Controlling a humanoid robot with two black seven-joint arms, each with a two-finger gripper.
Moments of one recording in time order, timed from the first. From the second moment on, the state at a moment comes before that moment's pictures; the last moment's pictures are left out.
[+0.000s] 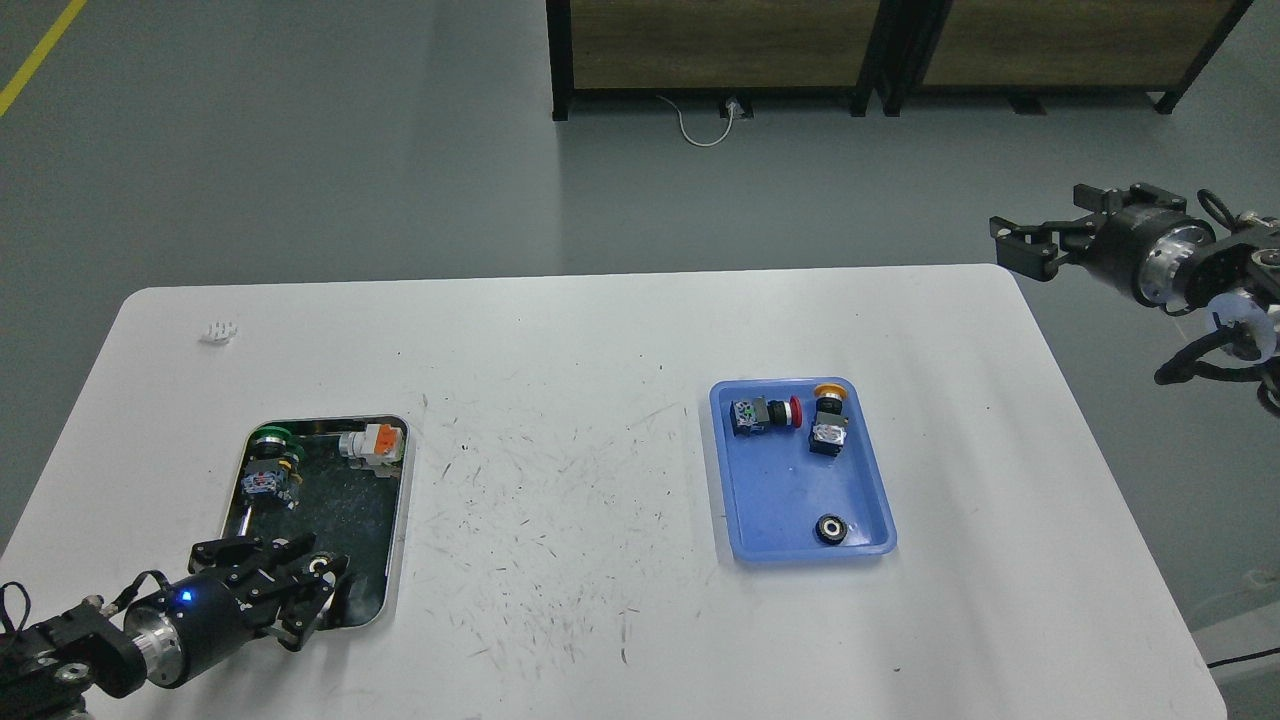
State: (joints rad) left arm -0.33 0.73 -0.26 -1.23 0.55 0.01 -0.24; right arm 0.81 -0.70 0.64 0.74 -0.58 0.28 -0.09
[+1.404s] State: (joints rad) left arm -0.38 0.92 -0.52 -1.15 0.37 0.01 -0.20; right arm 0.65 -0.64 0.25 1.20 -0.47 0.24 -0.33
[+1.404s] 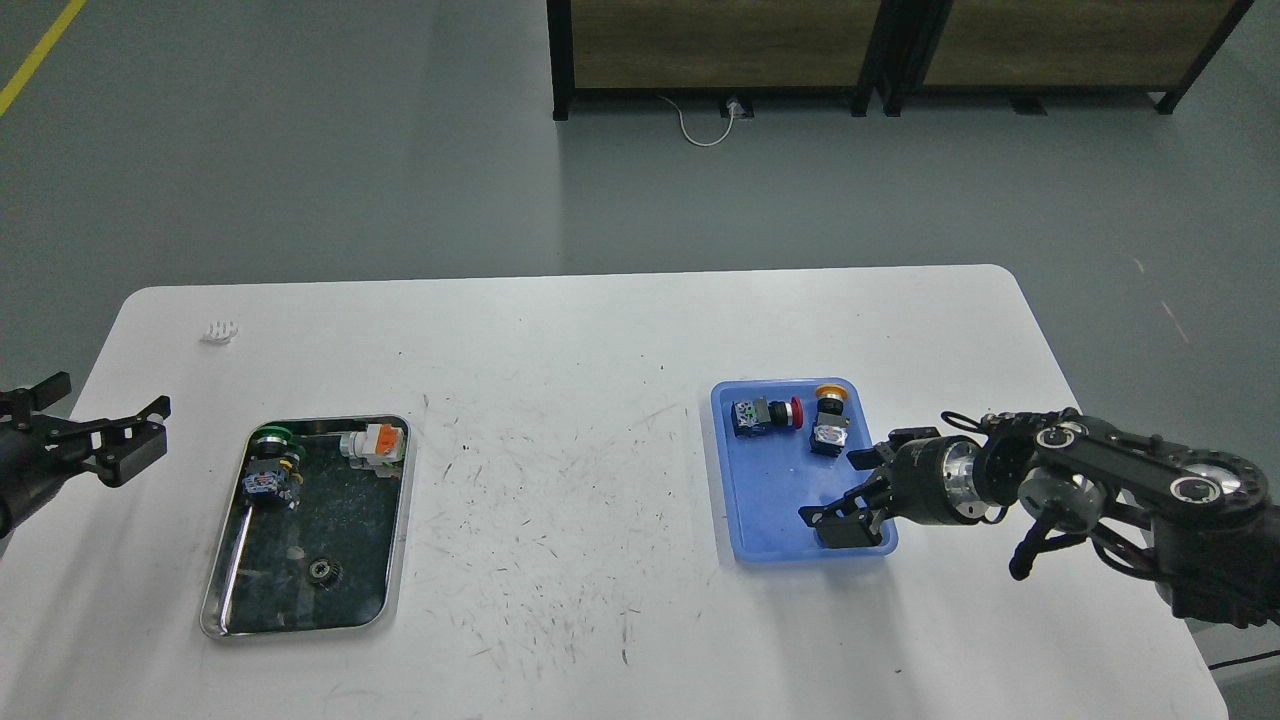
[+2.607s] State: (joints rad) left arm -0.39 0.93 -0.52 -1.12 0.37 0.01 -0.21; right arm 0.56 -0.61 0.30 1.18 -0.54 0.19 -0.33
